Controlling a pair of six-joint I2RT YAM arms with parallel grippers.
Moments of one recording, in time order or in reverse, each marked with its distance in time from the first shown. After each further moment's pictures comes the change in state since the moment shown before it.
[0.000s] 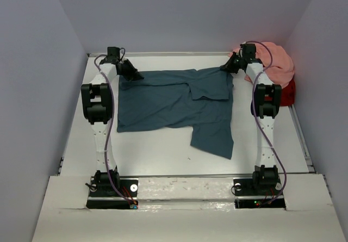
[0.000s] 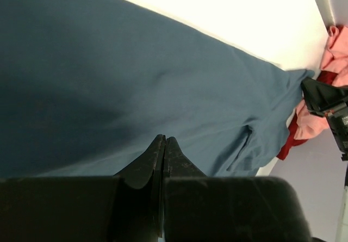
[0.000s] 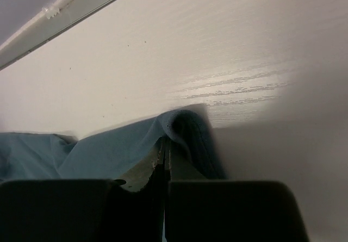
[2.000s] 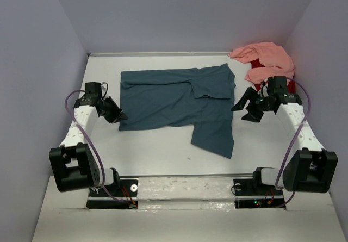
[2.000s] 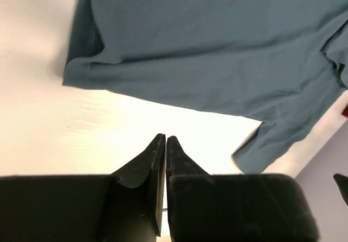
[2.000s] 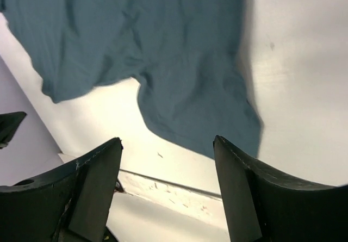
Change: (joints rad) left arm 0.108 -1.030 -1.014 -0.191 -0.187 0.123; right arm -0.050 -1.377 -1.319 -0.380 -0.080 -0.016
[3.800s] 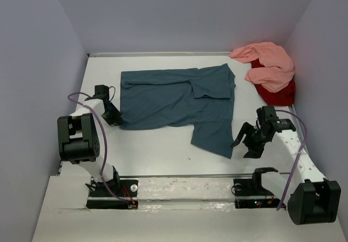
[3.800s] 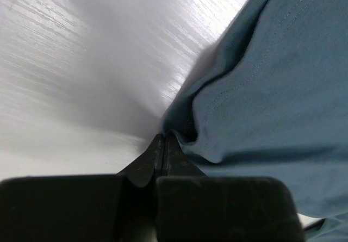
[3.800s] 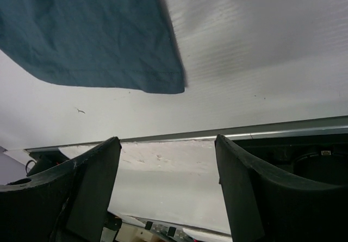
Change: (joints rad) left arm -0.013 0.294 -0.040 0.182 -0.296 -0.006; right arm 0.125 -0.330 -0.365 -0.277 0.190 0.123
